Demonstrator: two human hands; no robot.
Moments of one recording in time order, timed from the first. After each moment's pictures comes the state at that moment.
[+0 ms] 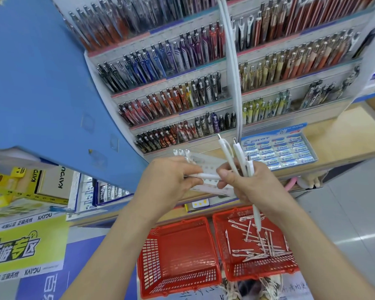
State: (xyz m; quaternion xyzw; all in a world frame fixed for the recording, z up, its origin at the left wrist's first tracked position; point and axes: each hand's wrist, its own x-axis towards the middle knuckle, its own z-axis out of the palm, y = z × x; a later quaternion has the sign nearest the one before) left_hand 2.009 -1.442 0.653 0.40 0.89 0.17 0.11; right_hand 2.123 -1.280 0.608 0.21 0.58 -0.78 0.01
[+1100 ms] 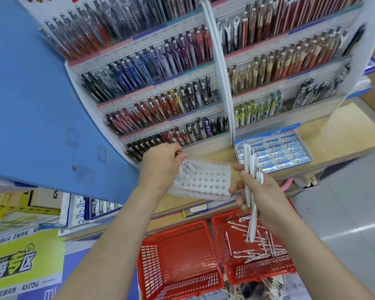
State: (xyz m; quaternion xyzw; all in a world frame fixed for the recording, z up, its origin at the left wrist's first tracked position) left_hand 1.955 -1.407 0.608 0.33 0.93 0.16 -0.01; right_hand 2.127 -1.271 0.565 0.35 0.44 -0.83 -0.04
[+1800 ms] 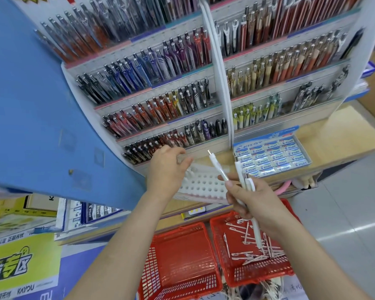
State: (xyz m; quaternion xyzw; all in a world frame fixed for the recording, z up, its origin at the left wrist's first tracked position) left_hand 1.960 -1.398 0.591 0.27 0.95 0.18 0.04; right_hand 2.127 -1.273 0.572 0.28 0.52 -0.81 0.00
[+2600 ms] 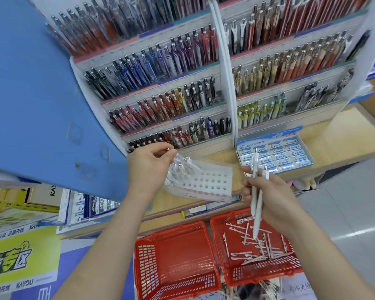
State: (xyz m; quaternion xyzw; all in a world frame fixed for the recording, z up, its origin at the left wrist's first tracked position) left_hand 1.962 -1.425 0.626 0.12 0.89 0.44 0.07; right_hand 2.126 -1.260 0.565 0.38 0.37 -0.85 -0.05
